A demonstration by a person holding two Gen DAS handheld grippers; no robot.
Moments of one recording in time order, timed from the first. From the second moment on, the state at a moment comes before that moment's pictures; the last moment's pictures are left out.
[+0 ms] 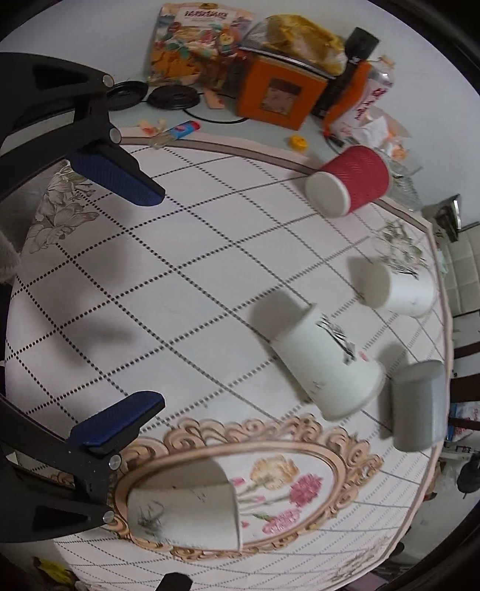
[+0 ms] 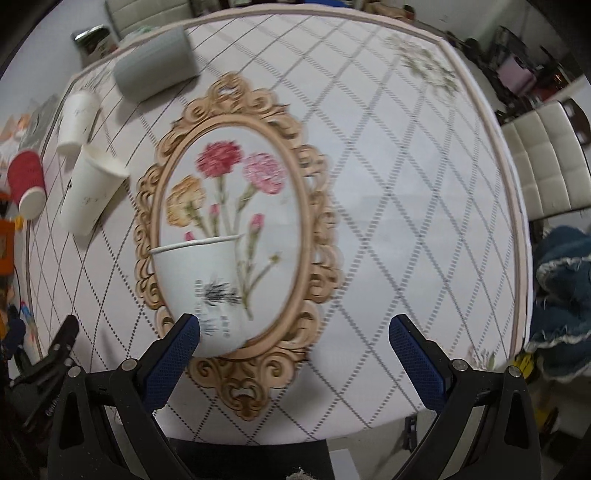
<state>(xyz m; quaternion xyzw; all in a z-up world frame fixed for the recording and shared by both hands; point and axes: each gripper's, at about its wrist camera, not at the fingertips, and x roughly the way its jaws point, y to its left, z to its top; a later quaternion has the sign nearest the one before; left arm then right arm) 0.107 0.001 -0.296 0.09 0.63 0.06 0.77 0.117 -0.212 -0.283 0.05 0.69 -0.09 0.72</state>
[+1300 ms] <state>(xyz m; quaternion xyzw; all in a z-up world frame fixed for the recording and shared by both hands) 0.113 0.016 -0.381 0.03 0.72 0.06 0.69 0.144 -0.209 -0.322 0.12 0.48 -0.05 0.87</state>
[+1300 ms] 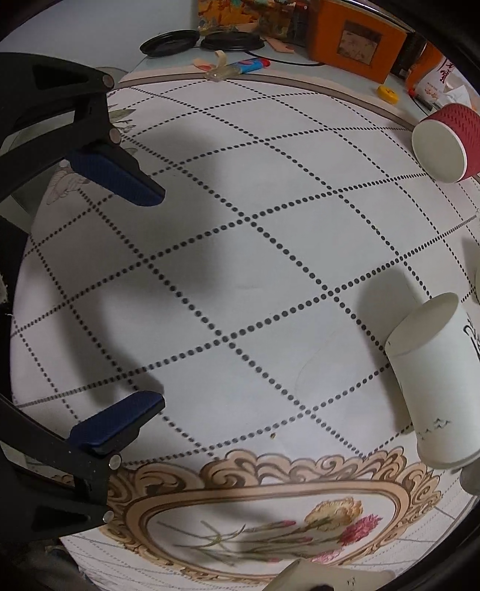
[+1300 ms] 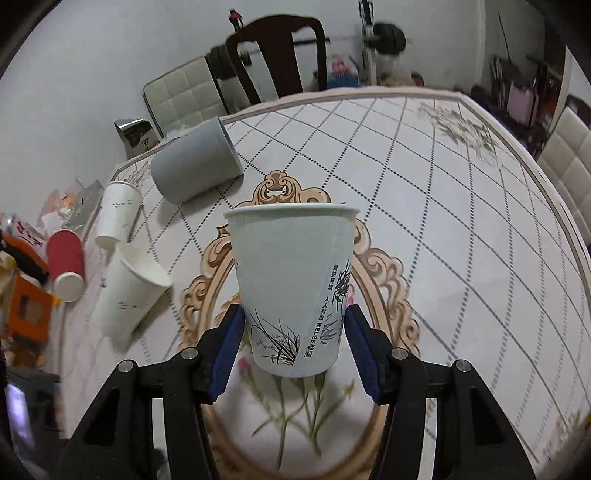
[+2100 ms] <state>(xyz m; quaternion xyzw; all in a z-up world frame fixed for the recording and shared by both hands) 0.090 0.009 -0.318 0.07 0.66 0.03 0.75 0.074 -0.188 -0.305 0.05 0.50 -0.09 0.86</state>
